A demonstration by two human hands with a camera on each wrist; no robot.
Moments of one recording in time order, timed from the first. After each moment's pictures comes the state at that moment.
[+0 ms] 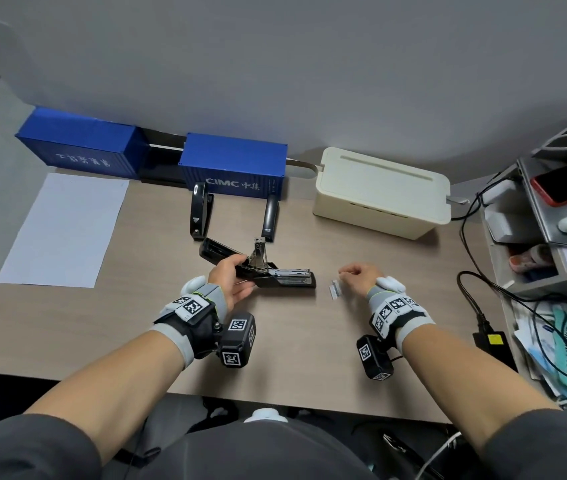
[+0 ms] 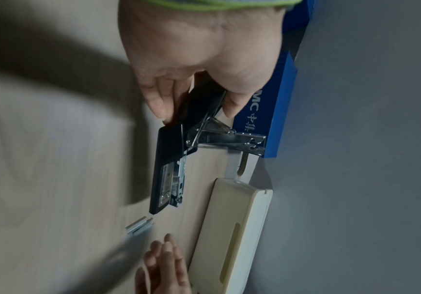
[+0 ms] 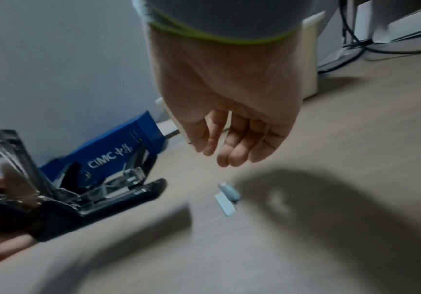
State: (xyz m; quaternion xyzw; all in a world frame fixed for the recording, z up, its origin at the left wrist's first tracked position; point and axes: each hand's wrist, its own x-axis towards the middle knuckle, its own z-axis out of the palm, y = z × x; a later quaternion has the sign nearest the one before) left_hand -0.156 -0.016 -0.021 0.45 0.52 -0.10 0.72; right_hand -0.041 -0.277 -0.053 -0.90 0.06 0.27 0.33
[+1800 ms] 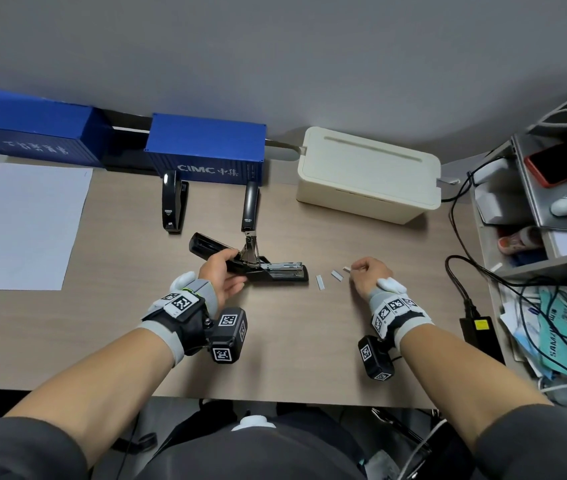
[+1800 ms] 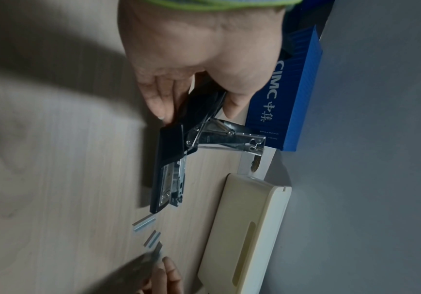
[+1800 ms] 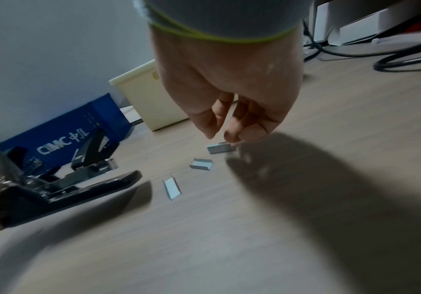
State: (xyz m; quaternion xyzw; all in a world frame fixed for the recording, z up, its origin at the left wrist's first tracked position) left_hand -0.133 -0.030 -0.042 0.45 0.53 -0.13 0.71; right_hand -0.038 -0.314 -0.056 -0.93 0.16 0.21 0.27
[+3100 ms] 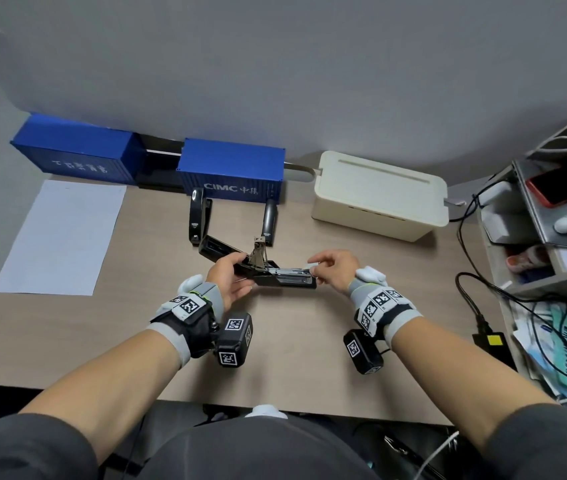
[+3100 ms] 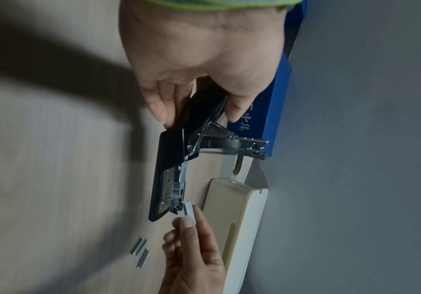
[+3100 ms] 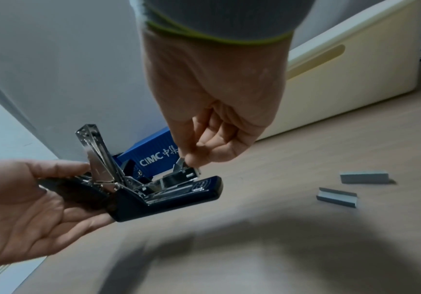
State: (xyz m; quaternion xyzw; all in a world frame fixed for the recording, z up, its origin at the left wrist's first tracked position) left_hand -0.148 -0.005 -0.017 0.45 0.50 -0.11 0.73; right_hand -0.043 -0.226 -0.029 -0.86 -0.06 0.28 0.41
